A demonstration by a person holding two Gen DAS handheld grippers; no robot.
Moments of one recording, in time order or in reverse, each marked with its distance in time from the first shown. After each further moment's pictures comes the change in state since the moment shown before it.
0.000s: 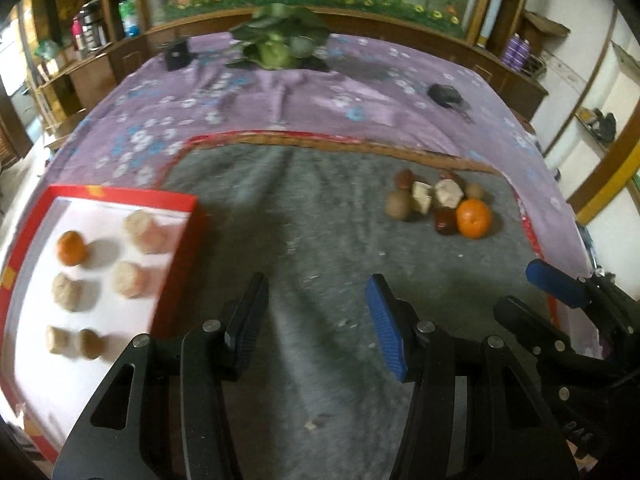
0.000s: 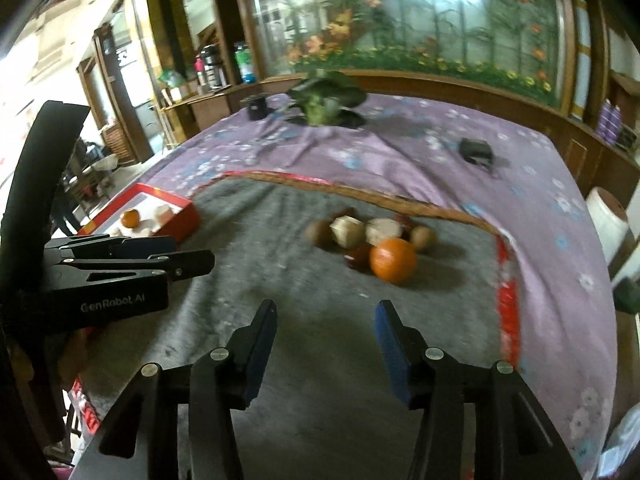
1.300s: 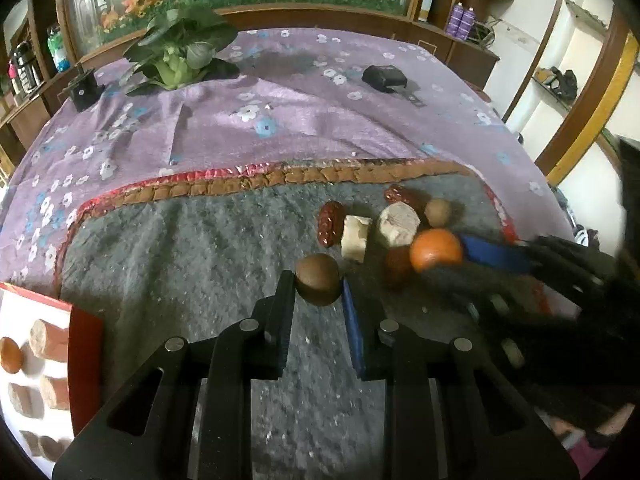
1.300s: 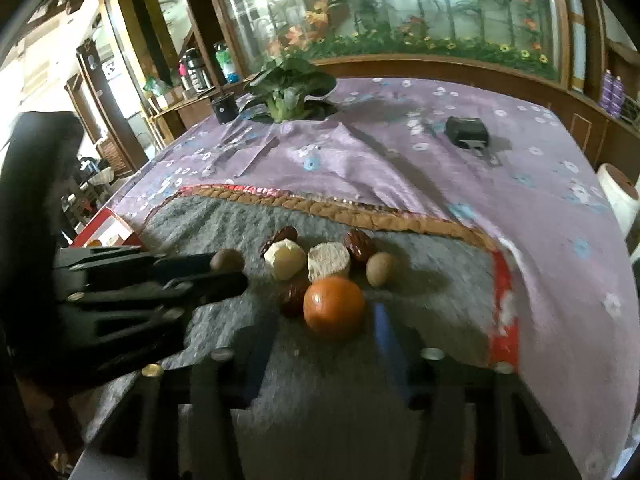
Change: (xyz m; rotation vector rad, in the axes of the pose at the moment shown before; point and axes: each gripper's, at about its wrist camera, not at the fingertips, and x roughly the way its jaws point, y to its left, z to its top) left arm 0.054 -0.044 0.040 0.173 0.016 -0.132; right arm 0.058 -0.050 0.029 0.062 0.035 0.038
